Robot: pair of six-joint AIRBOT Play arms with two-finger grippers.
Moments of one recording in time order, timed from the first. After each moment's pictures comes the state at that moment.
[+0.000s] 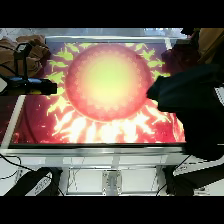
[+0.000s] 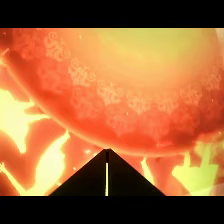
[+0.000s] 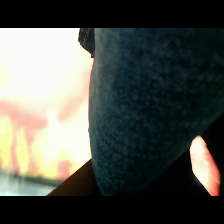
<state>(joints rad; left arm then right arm) -0.02 -0.98 1.21 1.26 -1.16 -1.34 -0.68 -1.64 1.97 -0.97 1.83 1.41</state>
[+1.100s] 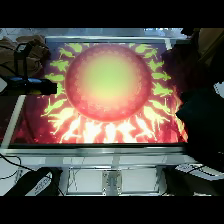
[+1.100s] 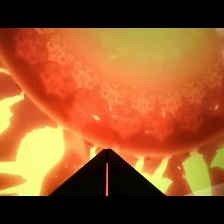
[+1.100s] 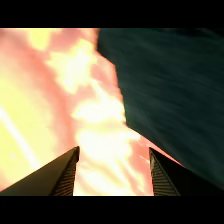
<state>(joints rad) -0.02 -0.98 1.21 1.26 -1.16 -1.34 -1.17 -1.24 1.85 -0.84 1.80 1.55</state>
